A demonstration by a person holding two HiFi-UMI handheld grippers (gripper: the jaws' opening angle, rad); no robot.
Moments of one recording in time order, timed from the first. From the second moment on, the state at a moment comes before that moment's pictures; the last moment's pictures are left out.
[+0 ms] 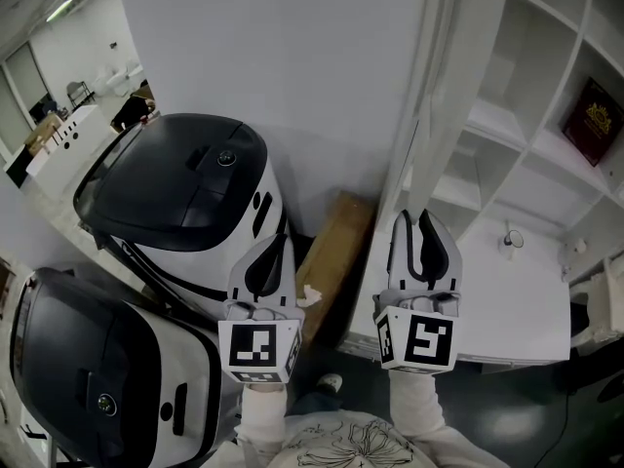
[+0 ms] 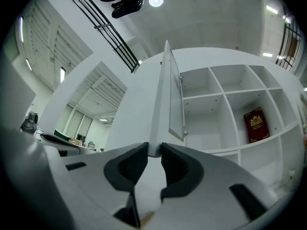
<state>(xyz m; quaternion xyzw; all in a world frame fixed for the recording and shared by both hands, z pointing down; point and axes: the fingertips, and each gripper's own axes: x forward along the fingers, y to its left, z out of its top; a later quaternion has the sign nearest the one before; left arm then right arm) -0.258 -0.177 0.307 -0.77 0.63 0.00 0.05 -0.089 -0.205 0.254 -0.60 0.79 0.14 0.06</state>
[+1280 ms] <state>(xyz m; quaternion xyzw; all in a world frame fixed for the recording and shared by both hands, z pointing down) -0.139 -0.239 0.318 -0.87 0.49 0.01 0.04 -0.005 -0.199 0.258 -0.64 0.75 0.11 0.11</state>
